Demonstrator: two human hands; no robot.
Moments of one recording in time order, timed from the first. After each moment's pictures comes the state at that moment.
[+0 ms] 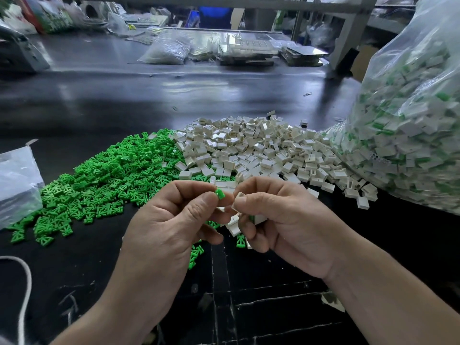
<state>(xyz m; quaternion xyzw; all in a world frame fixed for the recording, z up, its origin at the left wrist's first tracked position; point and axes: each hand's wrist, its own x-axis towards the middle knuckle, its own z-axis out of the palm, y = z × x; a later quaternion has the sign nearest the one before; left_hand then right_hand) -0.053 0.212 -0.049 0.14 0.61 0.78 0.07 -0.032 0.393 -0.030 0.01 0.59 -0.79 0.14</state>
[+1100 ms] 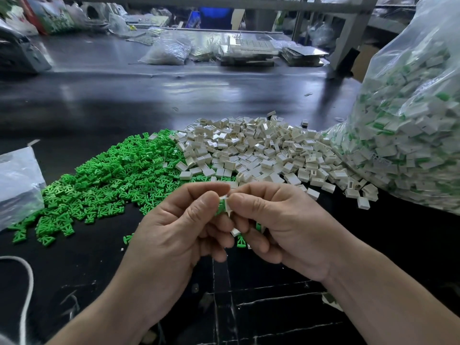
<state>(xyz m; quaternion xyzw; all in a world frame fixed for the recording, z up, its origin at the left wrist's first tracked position) -0.048 0.214 -0.040 0.13 0.55 0.81 0.18 -0.027 0.391 -0.030 -0.04 0.63 -0.76 0.14</state>
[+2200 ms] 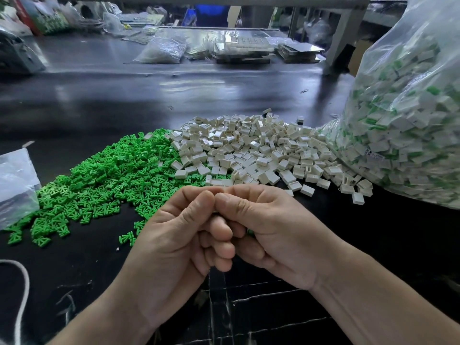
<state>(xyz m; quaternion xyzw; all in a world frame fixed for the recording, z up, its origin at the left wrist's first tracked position) -0.045 0.219 -0.043 0.14 0.38 0.87 0.29 -0.021 0.379 -0.030 -0.03 0.58 -0.80 0.17</state>
